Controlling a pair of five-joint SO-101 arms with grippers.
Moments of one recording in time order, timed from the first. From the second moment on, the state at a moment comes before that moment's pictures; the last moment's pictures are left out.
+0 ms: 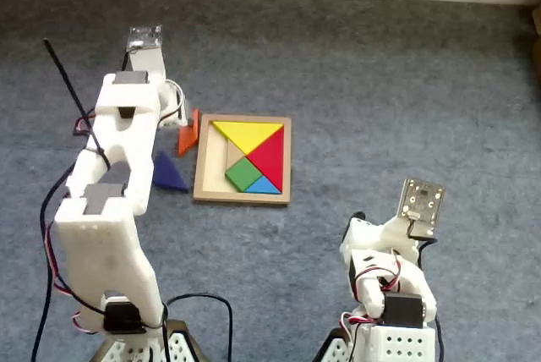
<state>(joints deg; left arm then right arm) -8.5 31.4 -9.4 60.8 10.9 -2.9 -102.9 96.0 57.9 -10.4</state>
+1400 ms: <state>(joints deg) -7.3 44.3 -33.6 82.3 10.9 -2.9 -102.9 96.0 57.9 -10.4</state>
